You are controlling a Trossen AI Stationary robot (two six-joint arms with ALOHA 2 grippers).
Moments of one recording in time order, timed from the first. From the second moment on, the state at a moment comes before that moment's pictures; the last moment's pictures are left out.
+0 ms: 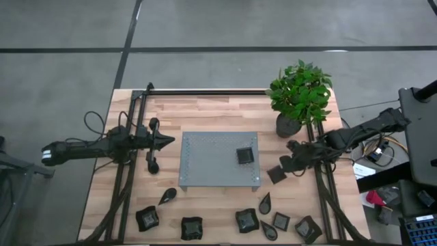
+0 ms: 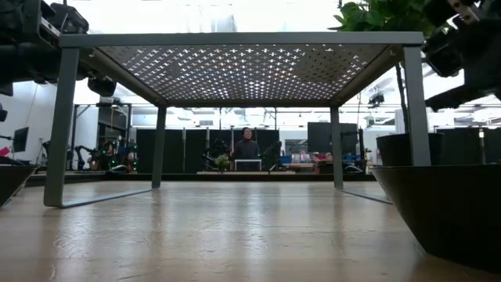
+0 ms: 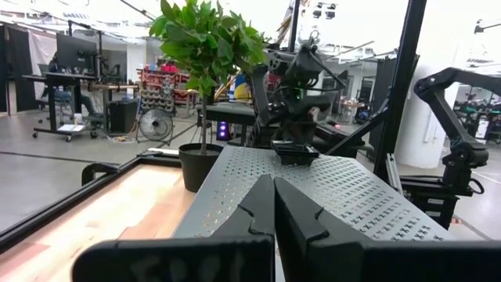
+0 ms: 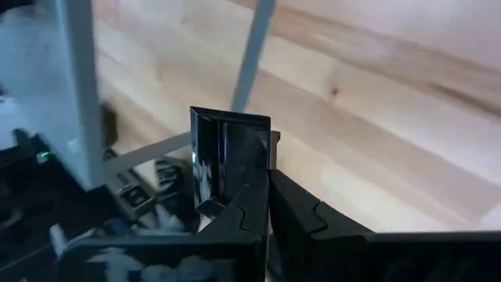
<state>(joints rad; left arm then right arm) 0.15 0.26 0.01 0.35 0.11 -0.11 0.35 0.78 0.58 -0.69 -0.04 1.64</state>
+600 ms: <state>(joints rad) 0.15 0.26 0.01 0.35 0.11 -0.11 0.35 0.75 0.63 -0.44 -0.02 1.58</state>
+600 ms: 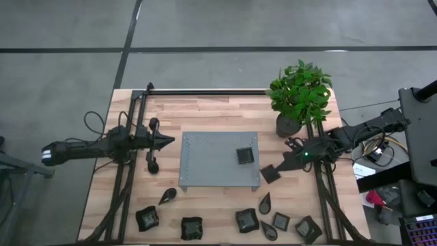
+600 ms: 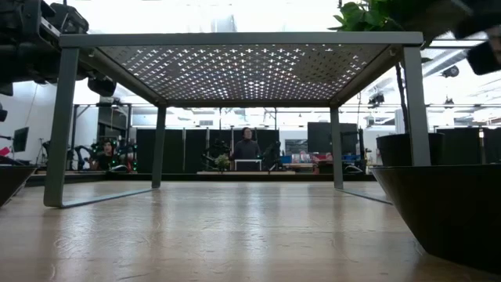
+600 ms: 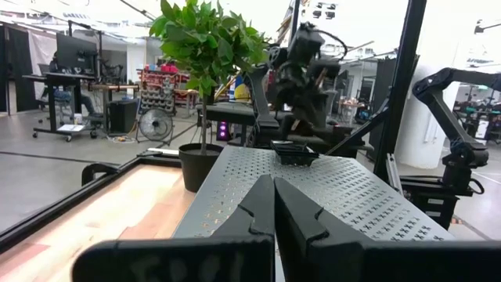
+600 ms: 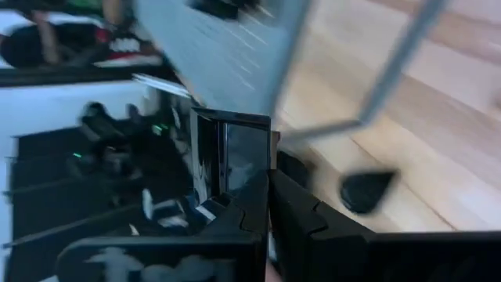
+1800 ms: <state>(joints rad) 0.15 0.26 0.01 0.35 0.11 -0.11 0.17 1.04 0.71 -0.18 0.16 1.40</state>
